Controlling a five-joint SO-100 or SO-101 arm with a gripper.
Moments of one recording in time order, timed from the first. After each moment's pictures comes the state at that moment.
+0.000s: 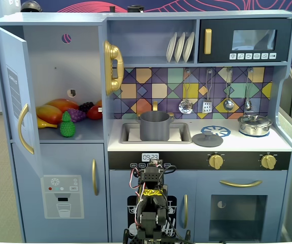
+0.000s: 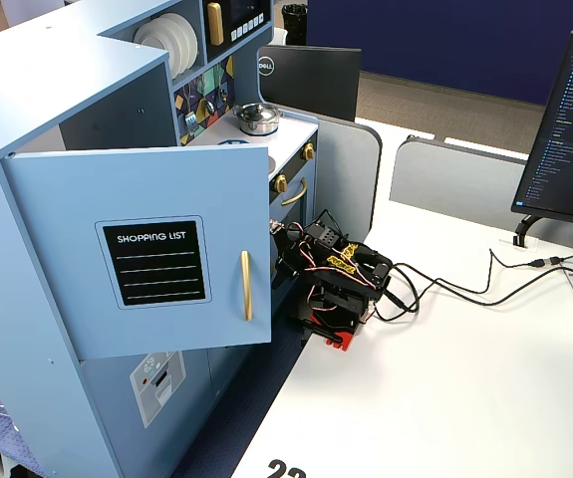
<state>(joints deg) 1.9 182.5 170.9 78.1 -88.9</state>
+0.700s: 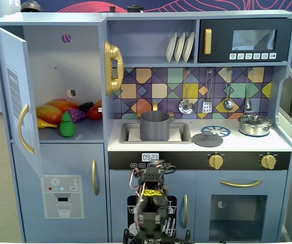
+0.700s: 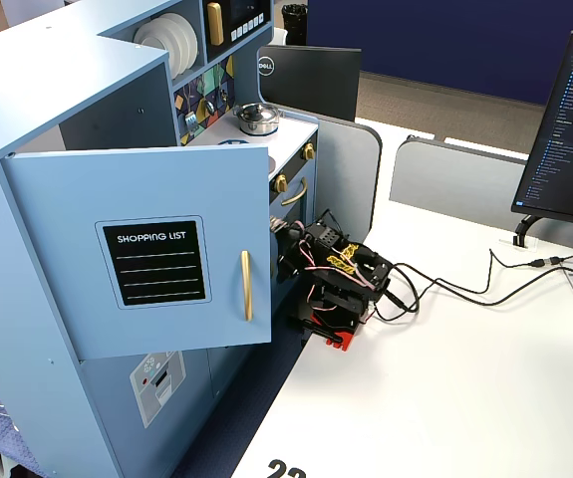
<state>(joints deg) -4.4 182.4 172.6 74.7 -86.7</state>
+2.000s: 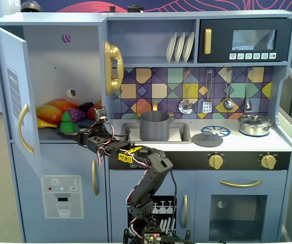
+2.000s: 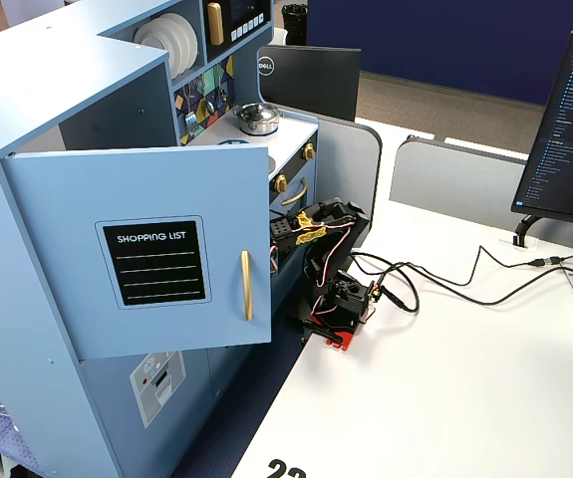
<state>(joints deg) -45.9 120.1 126.6 -20.3 -88.4</state>
